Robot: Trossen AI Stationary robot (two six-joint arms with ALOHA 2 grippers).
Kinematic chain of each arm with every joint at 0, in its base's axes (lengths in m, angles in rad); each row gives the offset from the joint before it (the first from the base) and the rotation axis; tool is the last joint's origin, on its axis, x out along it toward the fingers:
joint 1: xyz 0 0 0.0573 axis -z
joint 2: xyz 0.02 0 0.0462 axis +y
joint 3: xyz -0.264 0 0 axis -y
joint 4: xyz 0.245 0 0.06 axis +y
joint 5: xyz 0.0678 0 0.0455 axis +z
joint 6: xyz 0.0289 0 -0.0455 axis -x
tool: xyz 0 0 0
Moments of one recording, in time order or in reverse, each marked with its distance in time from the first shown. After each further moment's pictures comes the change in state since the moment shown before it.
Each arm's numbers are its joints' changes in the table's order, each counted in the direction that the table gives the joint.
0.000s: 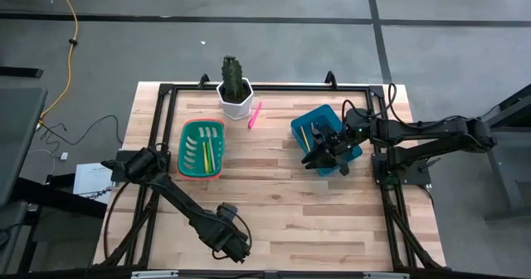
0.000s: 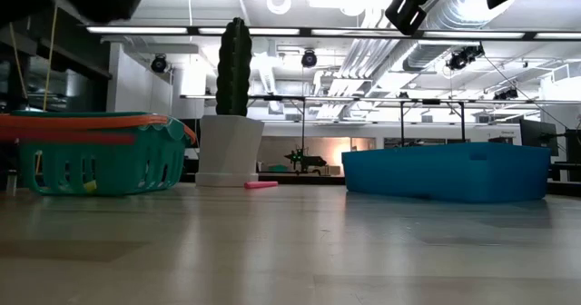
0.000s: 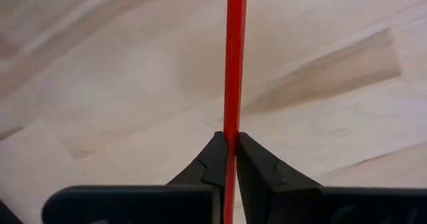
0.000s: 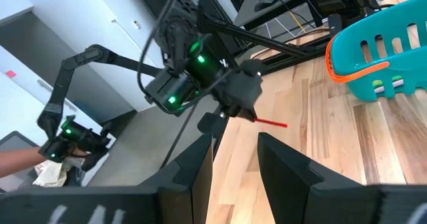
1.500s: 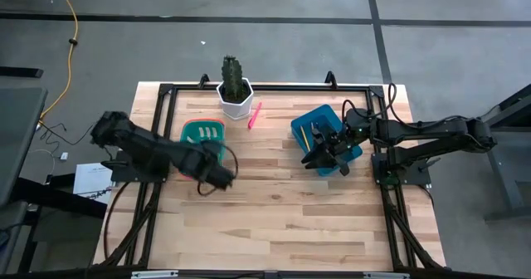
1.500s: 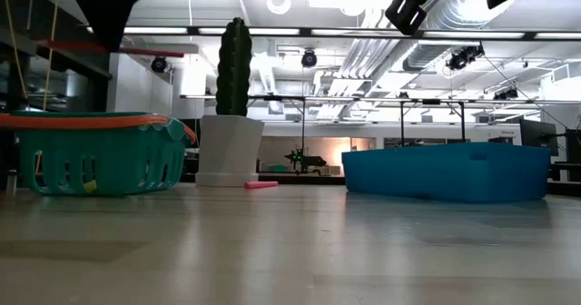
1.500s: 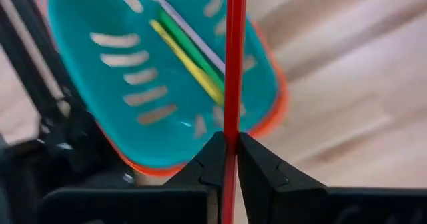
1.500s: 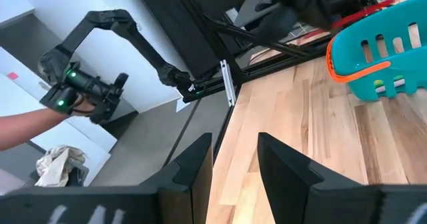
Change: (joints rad) left arm -0.324 -0.479 -0.173 0.371 0.265 -0.356; right arm 0.000 0.000 0.000 -0.002 0.001 -0.008
